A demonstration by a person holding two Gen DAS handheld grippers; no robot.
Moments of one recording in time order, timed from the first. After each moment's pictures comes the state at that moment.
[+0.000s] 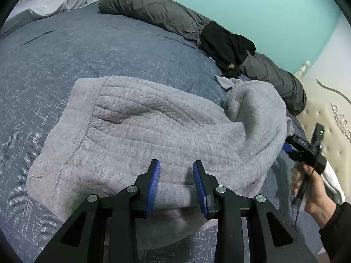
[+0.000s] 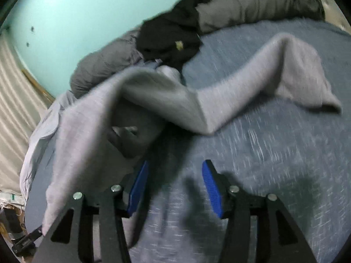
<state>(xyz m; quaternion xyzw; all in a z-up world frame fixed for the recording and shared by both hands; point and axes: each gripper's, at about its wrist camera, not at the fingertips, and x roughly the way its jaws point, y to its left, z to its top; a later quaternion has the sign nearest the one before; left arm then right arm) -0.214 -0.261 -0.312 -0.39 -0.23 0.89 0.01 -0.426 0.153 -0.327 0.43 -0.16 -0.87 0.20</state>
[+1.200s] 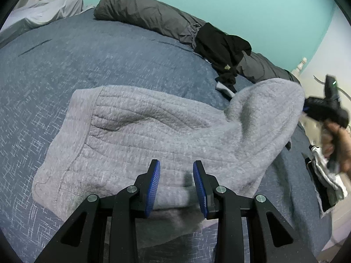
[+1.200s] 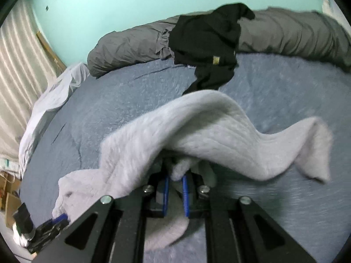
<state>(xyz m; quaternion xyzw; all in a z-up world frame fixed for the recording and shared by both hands) -0.211 -0.249 -0.297 -0.38 -0.21 0.90 0.02 -0.445 0.109 -0.188 0.44 -0.02 -0.86 0.25</state>
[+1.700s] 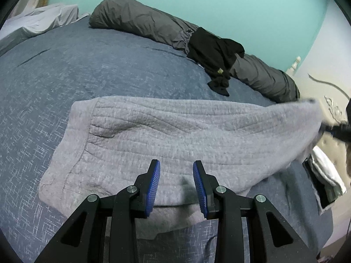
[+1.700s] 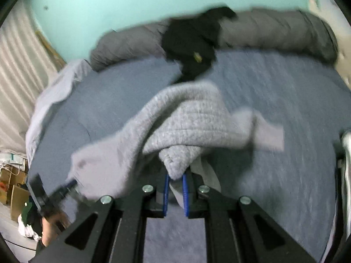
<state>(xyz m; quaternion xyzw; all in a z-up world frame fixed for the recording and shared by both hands) -0.203 -0.242 -0.282 -0.37 -0.19 0.91 0.03 -0.368 0.214 -0.170 0.51 -0.04 -0.83 0.22</state>
